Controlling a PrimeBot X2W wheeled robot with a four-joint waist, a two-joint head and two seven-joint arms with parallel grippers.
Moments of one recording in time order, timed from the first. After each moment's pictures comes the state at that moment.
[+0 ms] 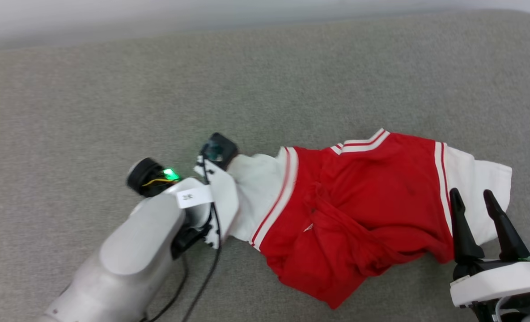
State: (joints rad) left arm -0.73 0.30 -0.77 0.53 -0.51 -0.09 0.50; right arm 0.01 -0.05 -0.09 -0.08 0.33 0.13 -0.07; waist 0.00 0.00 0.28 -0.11
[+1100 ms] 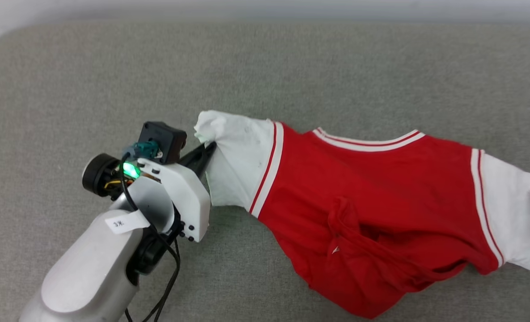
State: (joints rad) left arm -0.54 0.46 -0.59 0.07 -0.59 0.09 0.30; right arm -0.34 -0.36 -0.35 0.34 0.50 0.13 0.70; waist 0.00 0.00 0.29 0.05
